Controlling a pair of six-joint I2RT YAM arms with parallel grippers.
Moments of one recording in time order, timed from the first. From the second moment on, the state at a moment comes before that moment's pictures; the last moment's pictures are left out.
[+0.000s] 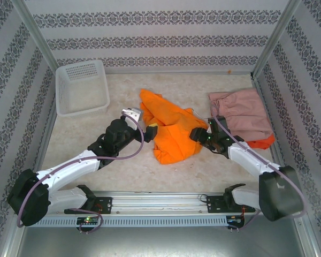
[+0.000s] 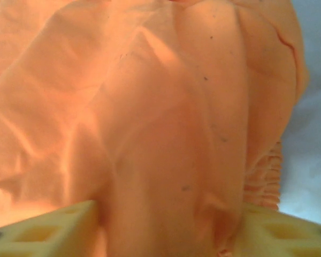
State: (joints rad) left arm -0.67 1.16 0.65 0.21 -0.09 -0.20; right arm 0.27 1.25 0.61 -0.24 -0.22 0.73
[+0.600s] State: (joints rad) left arm -0.60 1.03 0.62 0.19 -0.12 -0.24; right arm 0.31 1.45 1.38 -0.23 -0.15 0.43
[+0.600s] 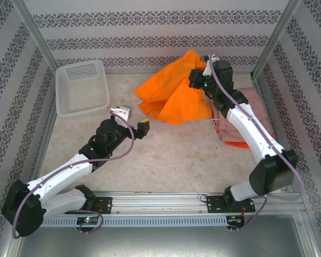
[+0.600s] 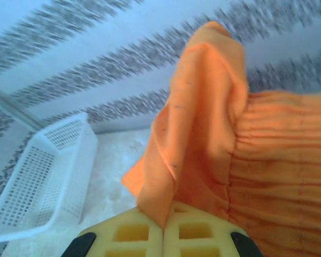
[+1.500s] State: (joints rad) left arm -0.59 1.03 0.53 0.19 -0.23 -0.30; right arm 0.61 0.73 0.52 -0.25 0.12 0.41
